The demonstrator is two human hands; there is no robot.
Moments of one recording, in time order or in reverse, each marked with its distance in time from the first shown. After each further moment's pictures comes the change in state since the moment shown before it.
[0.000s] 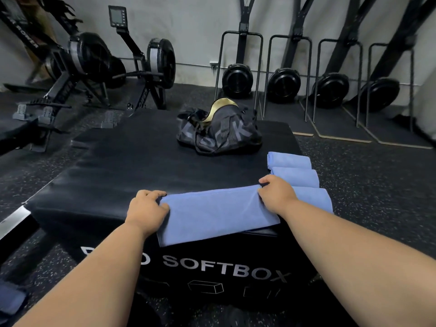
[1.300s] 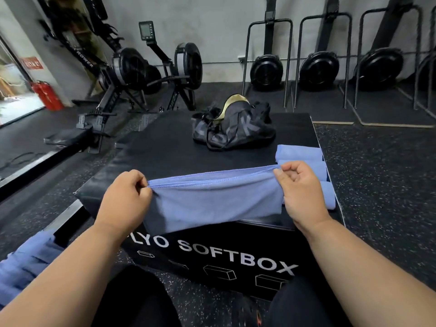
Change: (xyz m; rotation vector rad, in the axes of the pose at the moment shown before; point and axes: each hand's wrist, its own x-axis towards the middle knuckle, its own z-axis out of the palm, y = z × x) left_hand -0.131 0.092 -0.087 0.118 0.442 0.140; right_hand -0.095 -0.003 -0.066 0.999 0.155 -0.249
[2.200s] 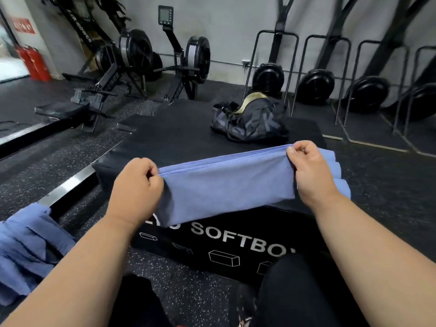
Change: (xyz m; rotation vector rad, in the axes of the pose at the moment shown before) left_hand -0.035 -0.085 -0.037 -0.218 0.096 0.041; right_hand -0.027 -0.031 0.072 -0.188 -0.071 -0.077
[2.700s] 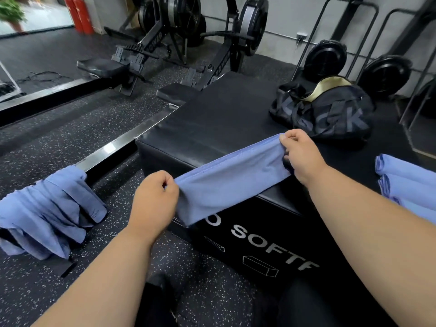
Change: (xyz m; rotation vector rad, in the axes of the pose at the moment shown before) left_hand 0.020 -0.144 0.021 -0.051 -0.027 -0.393; right_hand 0.098 0.076 0.218 -0.127 -0.280 0.254
